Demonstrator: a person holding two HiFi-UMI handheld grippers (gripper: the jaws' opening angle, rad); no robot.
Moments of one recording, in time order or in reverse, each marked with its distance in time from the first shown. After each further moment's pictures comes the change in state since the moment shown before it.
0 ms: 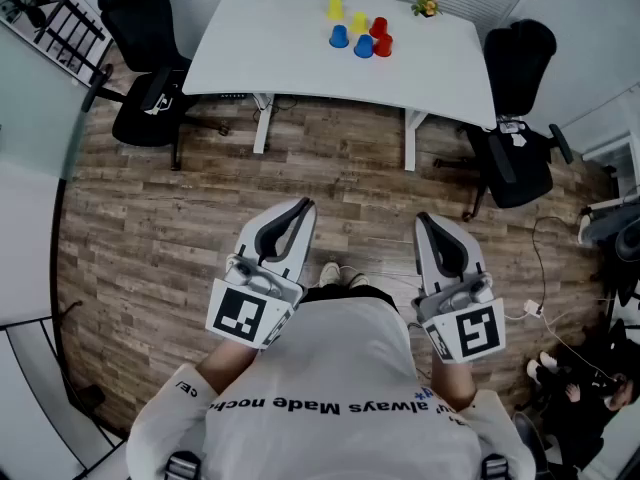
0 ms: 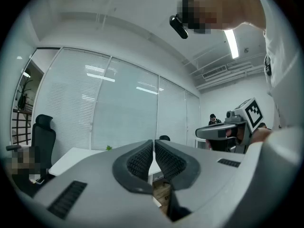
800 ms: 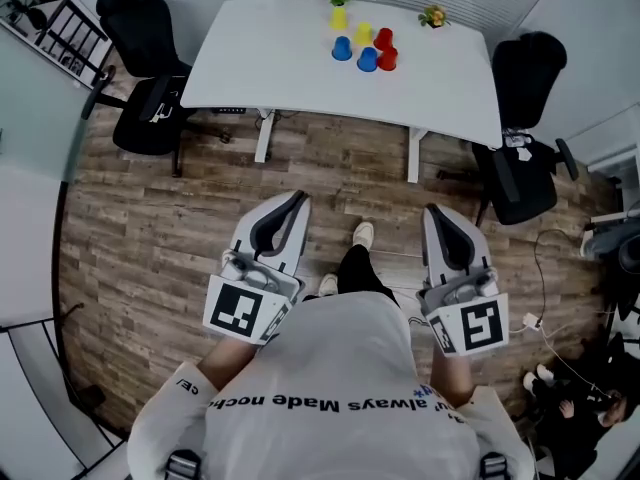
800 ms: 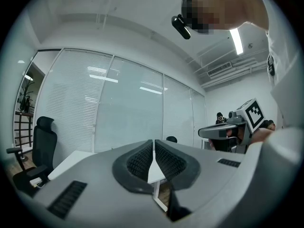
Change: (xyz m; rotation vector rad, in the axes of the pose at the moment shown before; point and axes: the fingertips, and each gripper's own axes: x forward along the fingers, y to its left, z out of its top) left arm 0.065 0.044 0.003 0.012 -0.014 0.047; right arm 0.058 -0.066 0.005 -0.012 -0.014 -0.036
